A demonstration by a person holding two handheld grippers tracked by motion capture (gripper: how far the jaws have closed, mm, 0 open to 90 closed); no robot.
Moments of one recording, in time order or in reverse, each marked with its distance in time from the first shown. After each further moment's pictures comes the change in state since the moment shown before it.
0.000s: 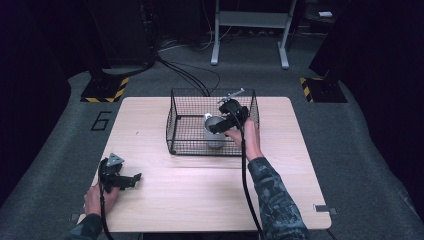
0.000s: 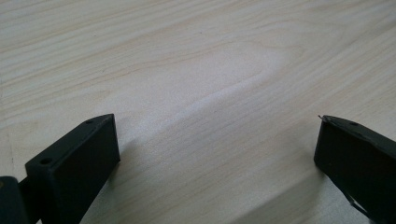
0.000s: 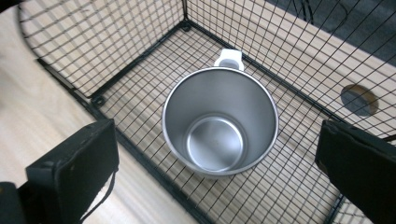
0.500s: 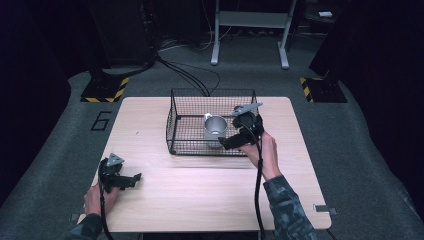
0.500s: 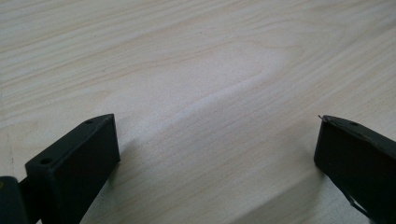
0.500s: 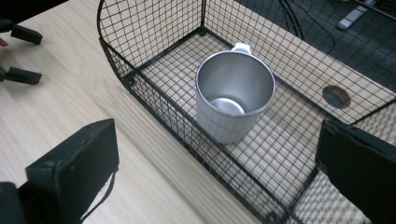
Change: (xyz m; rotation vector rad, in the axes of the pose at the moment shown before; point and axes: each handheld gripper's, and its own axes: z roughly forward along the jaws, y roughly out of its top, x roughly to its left) left arm 0.000 0.000 0.000 0.000 0.000 0.000; right arm 0.022 -0.044 -0.073 -0.092 -0.015 -0.068
